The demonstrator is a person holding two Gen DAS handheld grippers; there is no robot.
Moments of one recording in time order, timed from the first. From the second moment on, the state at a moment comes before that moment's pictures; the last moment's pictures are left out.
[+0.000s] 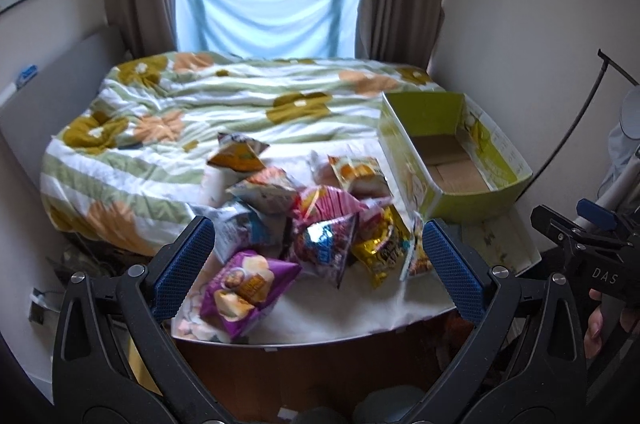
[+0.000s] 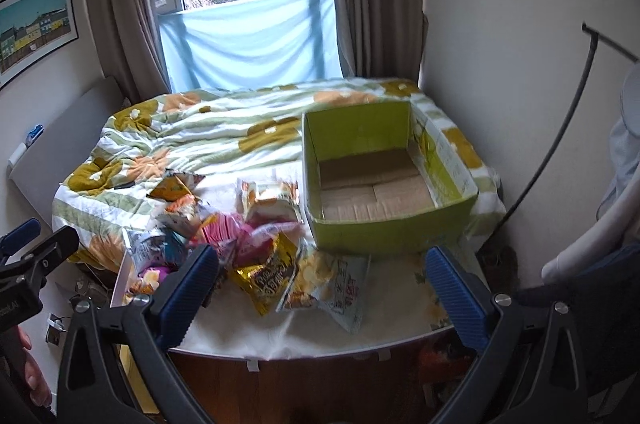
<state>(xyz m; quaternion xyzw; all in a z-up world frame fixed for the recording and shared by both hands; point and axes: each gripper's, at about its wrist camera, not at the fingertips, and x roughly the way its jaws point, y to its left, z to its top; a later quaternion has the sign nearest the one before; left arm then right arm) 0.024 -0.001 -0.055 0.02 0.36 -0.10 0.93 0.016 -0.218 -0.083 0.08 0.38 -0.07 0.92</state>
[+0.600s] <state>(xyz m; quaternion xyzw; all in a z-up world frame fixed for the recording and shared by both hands) 0.094 -0.124 -0.197 0.18 0.43 -0.14 0.87 0.084 -0.291 -0.207 0.12 0.49 0.04 0.86</state>
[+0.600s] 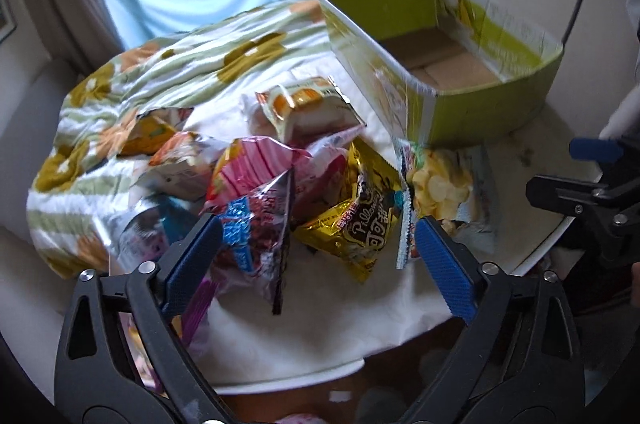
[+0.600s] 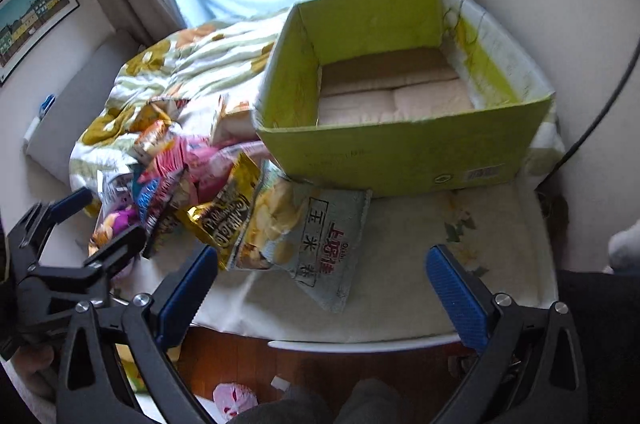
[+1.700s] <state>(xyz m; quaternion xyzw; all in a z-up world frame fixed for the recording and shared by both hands) 0.140 -0.179 -0.283 0.28 0.49 -0.24 0.79 0.139 -0.295 -0.299 0.23 0.53 0.13 0.80</state>
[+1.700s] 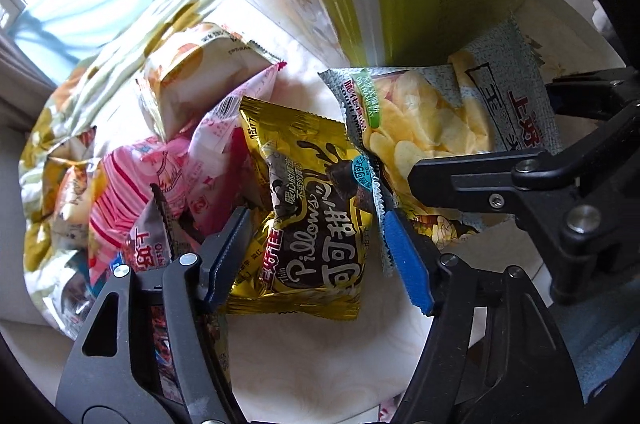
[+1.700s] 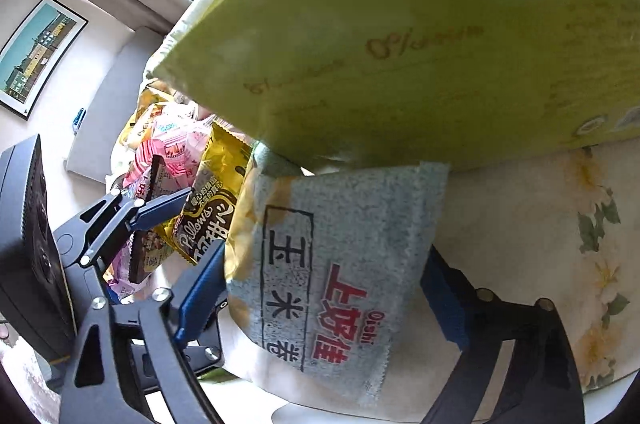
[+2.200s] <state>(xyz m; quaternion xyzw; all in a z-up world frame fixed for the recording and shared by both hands) 0.150 -0.164 -0.295 0.26 0.52 -0.24 0.78 0.139 -0.289 -0.303 0.22 0.53 0.15 0.80</state>
